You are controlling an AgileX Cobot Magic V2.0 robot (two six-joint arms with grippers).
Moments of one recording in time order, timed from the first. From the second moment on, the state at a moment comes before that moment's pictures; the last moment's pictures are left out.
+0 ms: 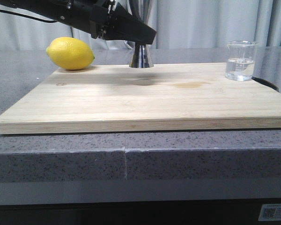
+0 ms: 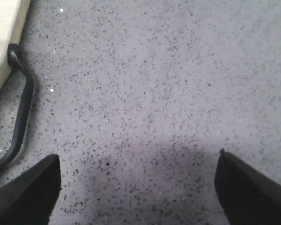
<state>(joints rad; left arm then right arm) -0.34 2.03 -1.59 -1.34 1.18 1.73 -0.06 1.27 -0.69 -0.03 0.18 -0.12</state>
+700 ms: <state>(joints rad) -0.34 2.03 -1.59 -1.34 1.18 1.73 0.12 1.08 -0.47 0.00 -0.20 -0.12</state>
